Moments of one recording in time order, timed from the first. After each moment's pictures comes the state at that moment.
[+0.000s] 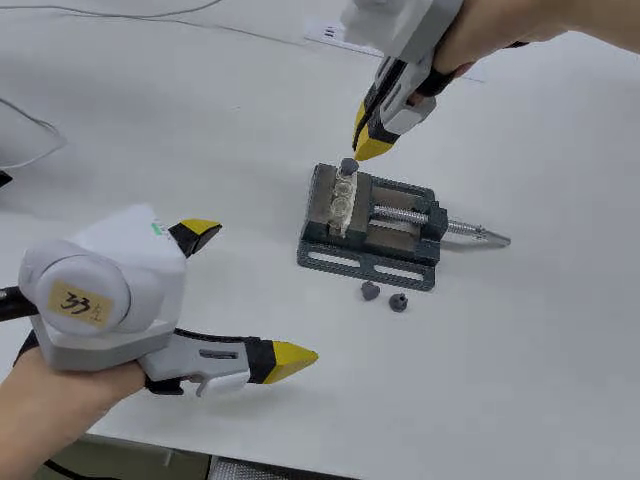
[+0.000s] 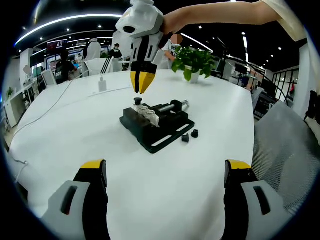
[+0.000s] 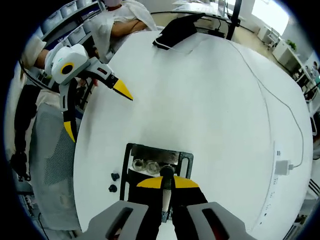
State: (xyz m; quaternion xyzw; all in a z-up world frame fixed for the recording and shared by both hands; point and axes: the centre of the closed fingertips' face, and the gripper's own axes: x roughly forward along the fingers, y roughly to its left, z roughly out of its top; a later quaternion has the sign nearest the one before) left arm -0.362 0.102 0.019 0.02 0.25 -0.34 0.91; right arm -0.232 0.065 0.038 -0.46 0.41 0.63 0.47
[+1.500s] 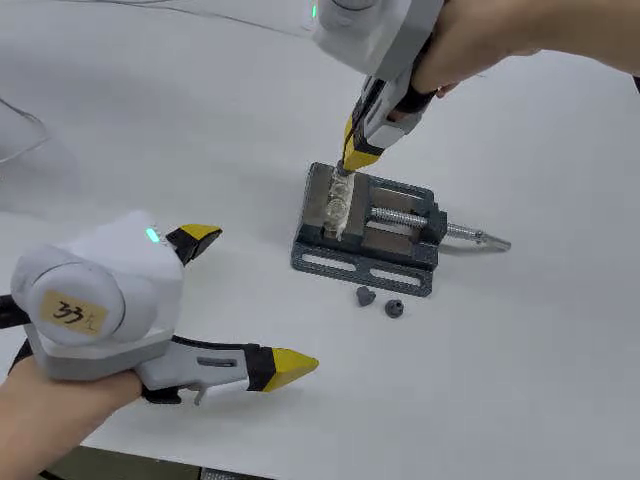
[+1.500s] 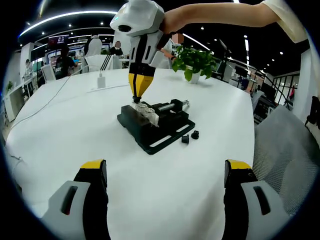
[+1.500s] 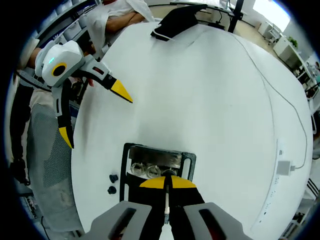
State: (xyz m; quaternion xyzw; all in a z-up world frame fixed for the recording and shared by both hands) left arm -0.355 0.096 0.012 0.00 0.26 -0.34 0.90; right arm -0.236 0.072 0.031 -0.49 0.42 0.61 0.46
